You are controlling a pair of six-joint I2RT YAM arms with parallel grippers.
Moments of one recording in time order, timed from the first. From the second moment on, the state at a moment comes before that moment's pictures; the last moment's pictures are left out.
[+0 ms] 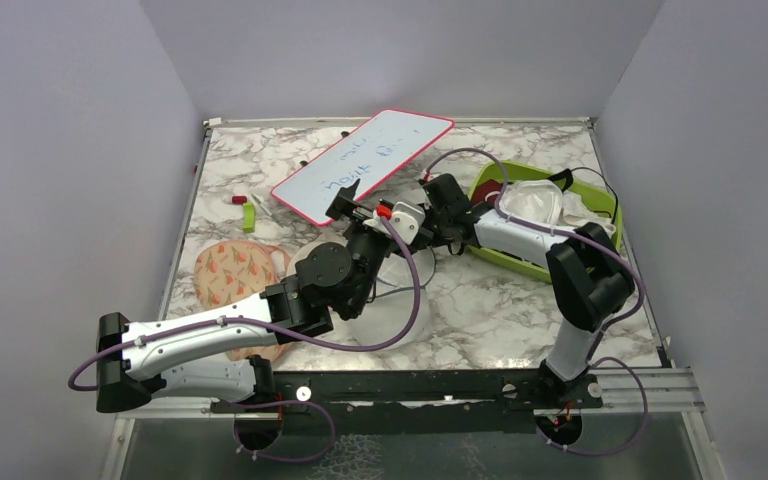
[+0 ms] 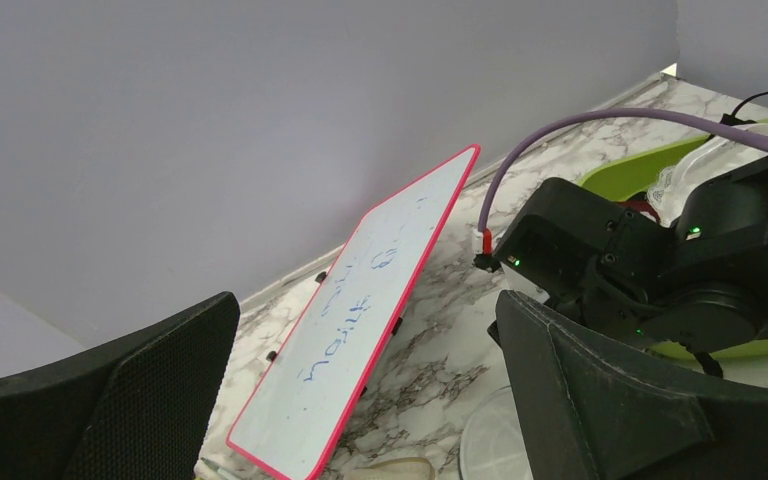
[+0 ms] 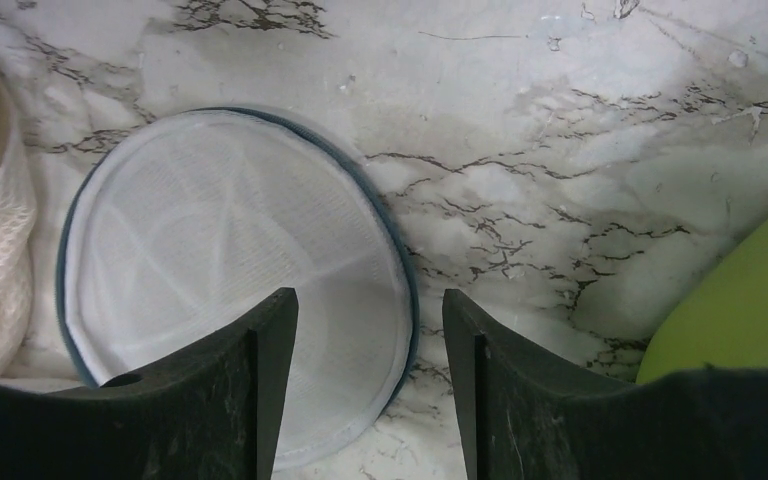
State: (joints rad) left arm -1.27 1.08 1.00 0.27 -0.88 0.51; right arm 0.61 1.77 1.14 -0.27 0.06 0.29
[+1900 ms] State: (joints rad) left arm -1.27 1.08 1.00 0.27 -0.88 0.51; right arm 0.61 1.41 1.09 -0.32 0.50 0.11
